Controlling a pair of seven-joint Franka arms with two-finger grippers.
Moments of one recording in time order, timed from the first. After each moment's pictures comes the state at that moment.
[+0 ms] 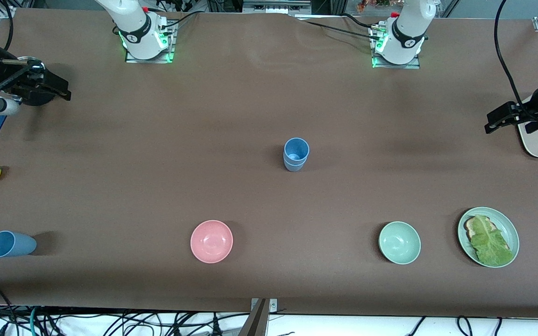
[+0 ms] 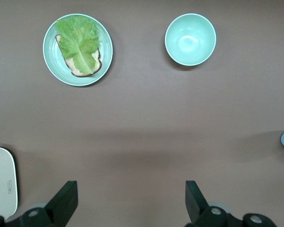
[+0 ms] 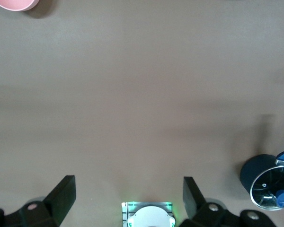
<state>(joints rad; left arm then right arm) 0.04 0.03 0.01 -1.64 0.00 1.65 0.02 0.03 0.03 0.04 -1.53 0.00 1.40 0.09</state>
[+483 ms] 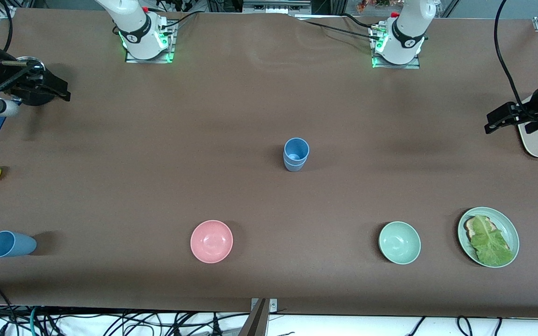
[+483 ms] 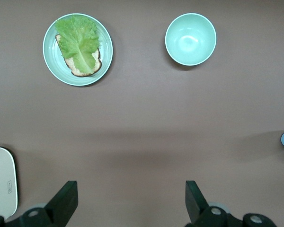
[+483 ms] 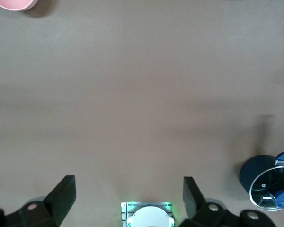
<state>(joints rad) 0.04 0.03 0.01 -1.64 0.00 1.65 0.02 0.03 0.03 0.04 -1.53 0.00 1.40 0.08</state>
